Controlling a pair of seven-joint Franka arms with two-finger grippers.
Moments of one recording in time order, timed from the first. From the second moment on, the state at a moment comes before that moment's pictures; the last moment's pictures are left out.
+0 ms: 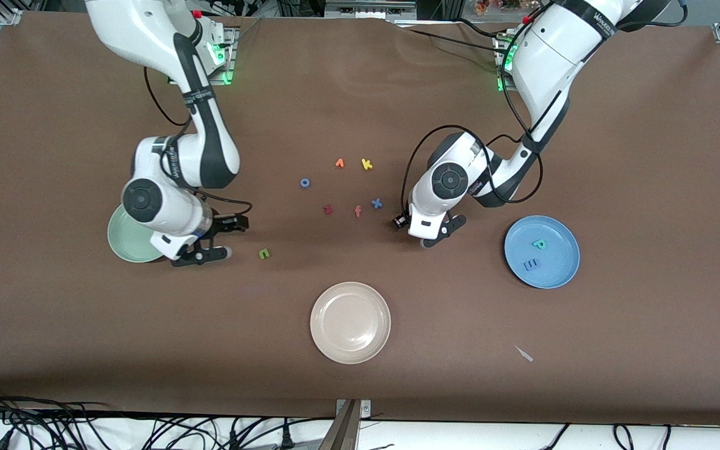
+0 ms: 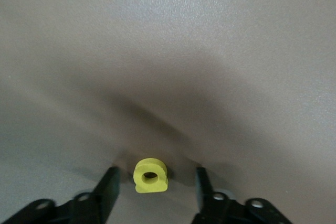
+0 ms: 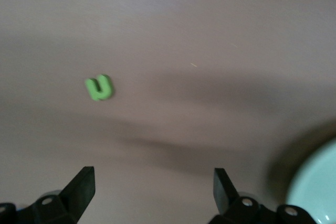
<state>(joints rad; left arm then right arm) -0.25 0.71 -0.38 -1.81 0.08 2.42 -1.24 0.71 0.57 -0.45 -1.79 0.38 2.17 -0.12</state>
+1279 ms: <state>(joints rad) 0.09 0.60 -0.34 -1.67 0.24 1.90 -0.49 0.75 0.73 -0.37 -1.75 0.34 2.46 -0.21</state>
